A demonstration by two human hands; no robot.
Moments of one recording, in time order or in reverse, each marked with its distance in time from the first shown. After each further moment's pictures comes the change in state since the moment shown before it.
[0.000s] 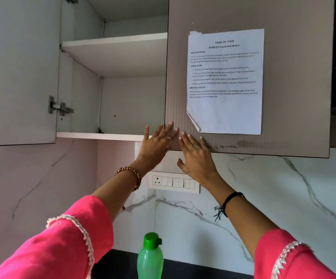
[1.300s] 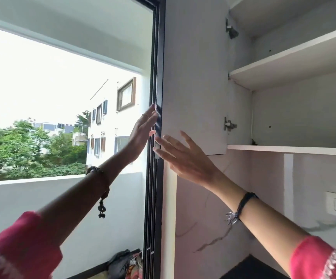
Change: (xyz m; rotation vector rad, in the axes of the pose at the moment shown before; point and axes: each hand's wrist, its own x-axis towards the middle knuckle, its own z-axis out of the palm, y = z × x) left_hand -0.296 -0.284 -0.262 -0.823 0.379 -0.589; right_hand 0.081 -0.387 -0.221 0.462 0.964 -0.695
